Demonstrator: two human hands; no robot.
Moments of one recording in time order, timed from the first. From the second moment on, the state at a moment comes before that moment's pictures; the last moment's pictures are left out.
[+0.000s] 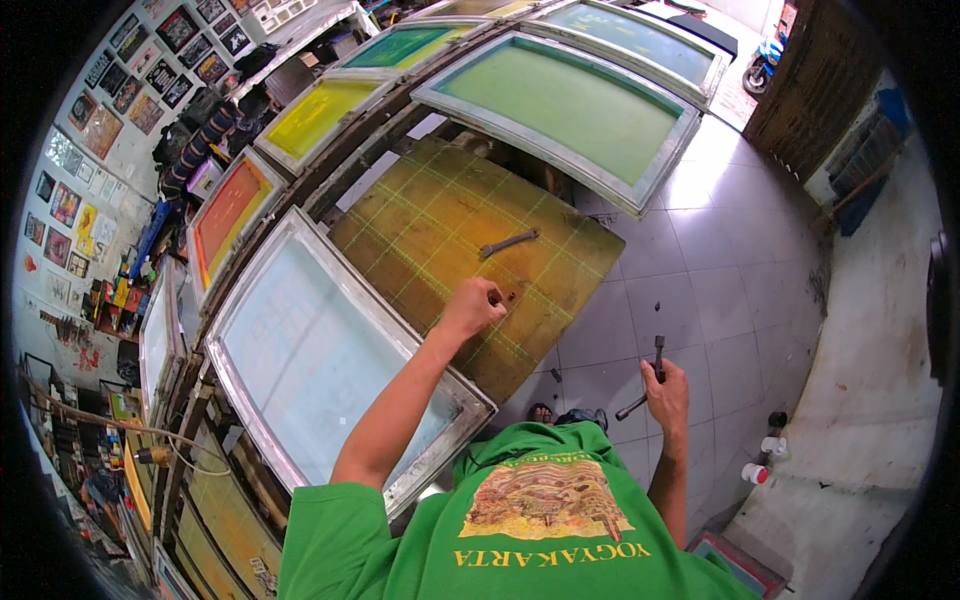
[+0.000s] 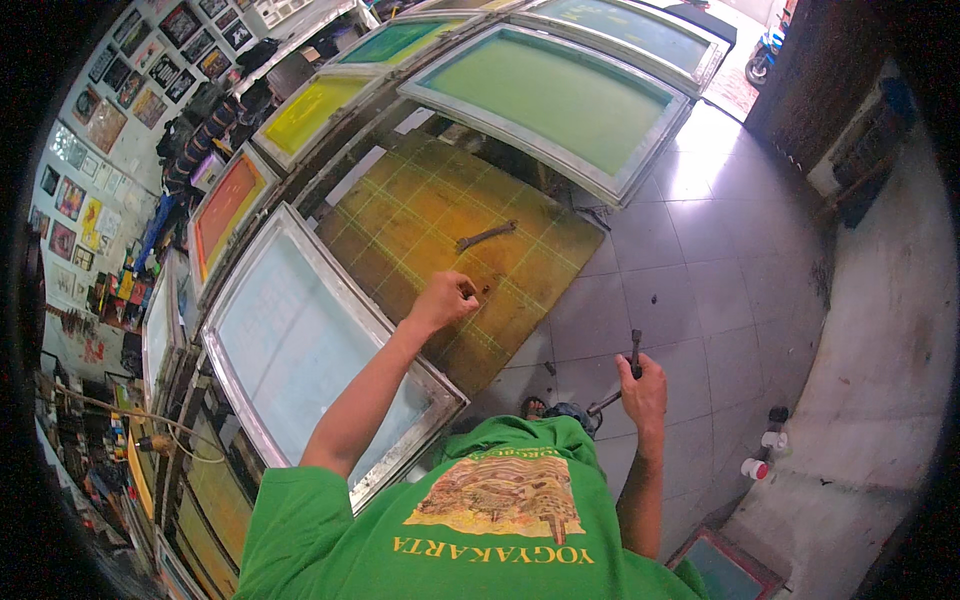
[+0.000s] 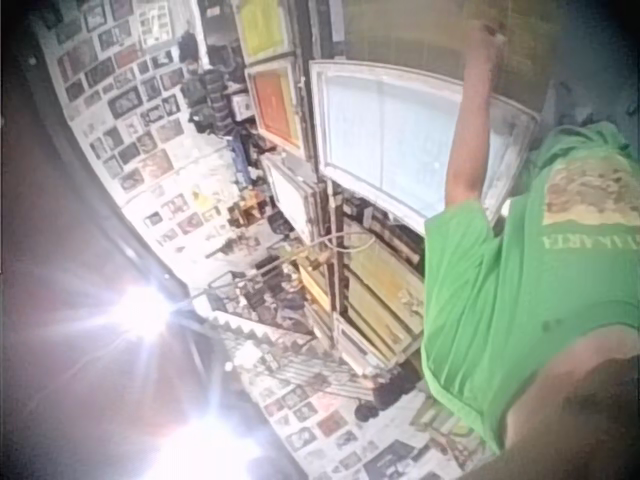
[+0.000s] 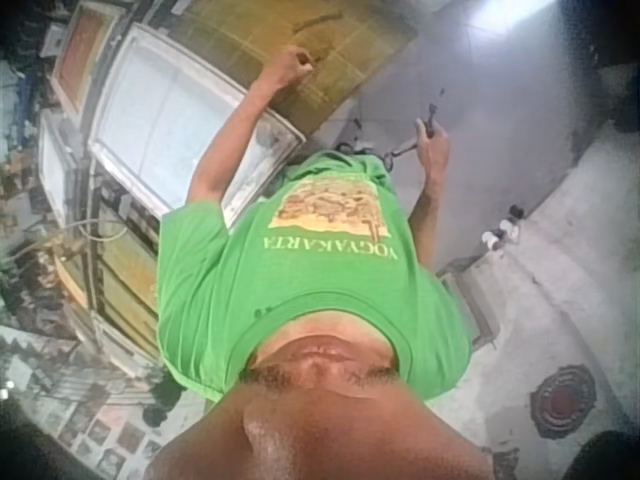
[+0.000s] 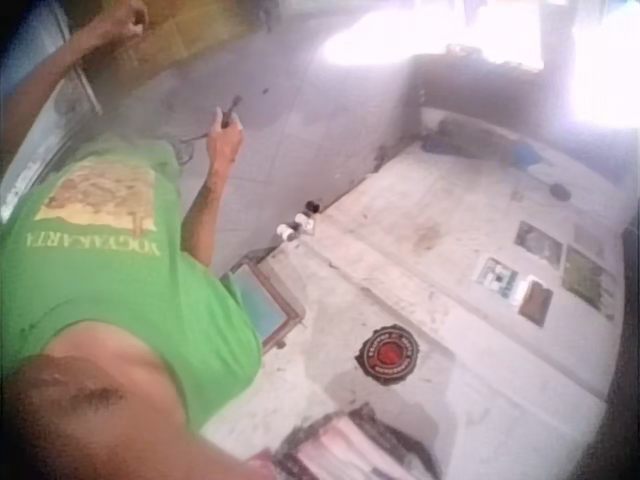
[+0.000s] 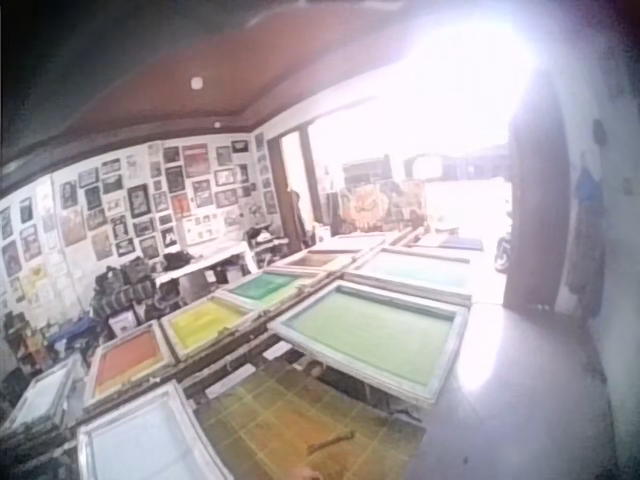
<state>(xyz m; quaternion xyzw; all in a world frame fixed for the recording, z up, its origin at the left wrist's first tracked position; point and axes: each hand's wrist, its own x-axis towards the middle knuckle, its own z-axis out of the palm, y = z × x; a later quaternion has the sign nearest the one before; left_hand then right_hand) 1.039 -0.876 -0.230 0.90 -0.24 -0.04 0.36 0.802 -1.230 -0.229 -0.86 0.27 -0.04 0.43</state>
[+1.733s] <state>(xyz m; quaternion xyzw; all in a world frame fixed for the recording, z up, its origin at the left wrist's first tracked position) 1.013 -0.861 -0.221 0.94 -0.03 -0.02 0.35 0.782 -1.207 -0.217 -0.87 0.22 0.03 0.44</state>
